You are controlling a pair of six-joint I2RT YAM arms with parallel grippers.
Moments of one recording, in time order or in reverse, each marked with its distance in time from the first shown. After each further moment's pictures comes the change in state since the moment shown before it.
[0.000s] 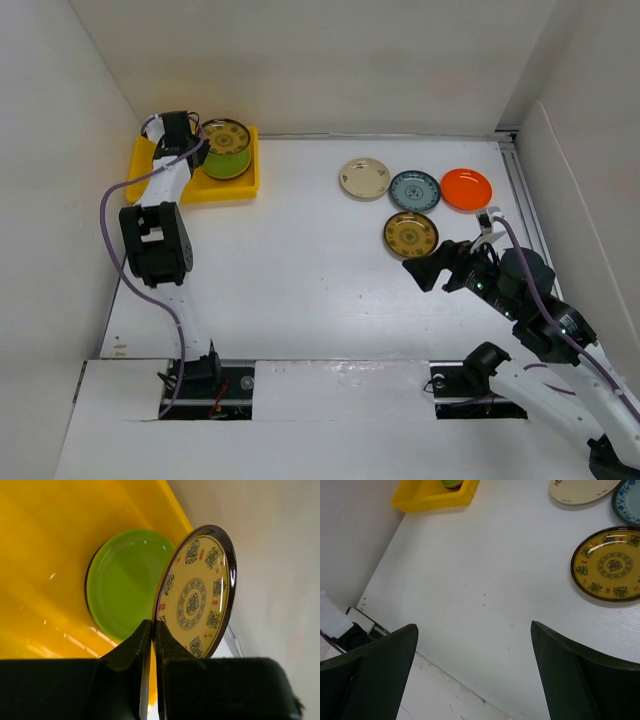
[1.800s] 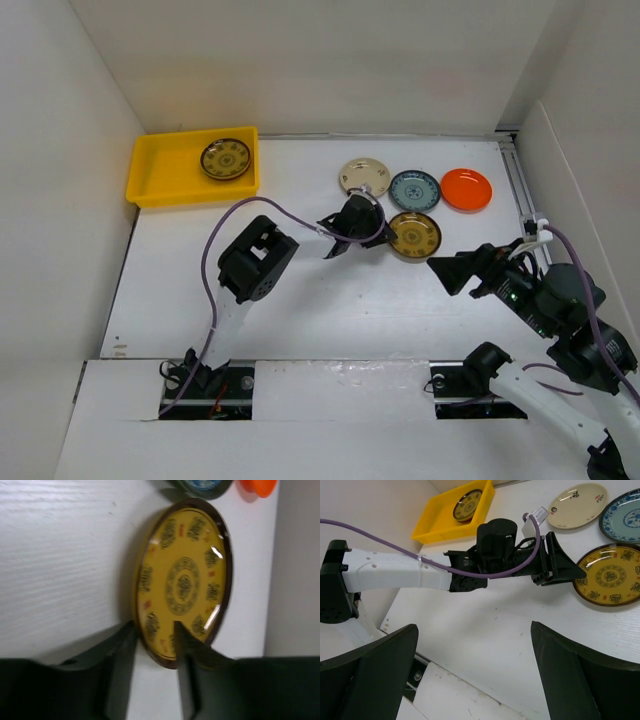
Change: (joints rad) left arm -0.905 0.179 -0.308 0.541 0.233 0.010; right arm 0.000 -0.092 0.149 -0.135 0.064 0.061
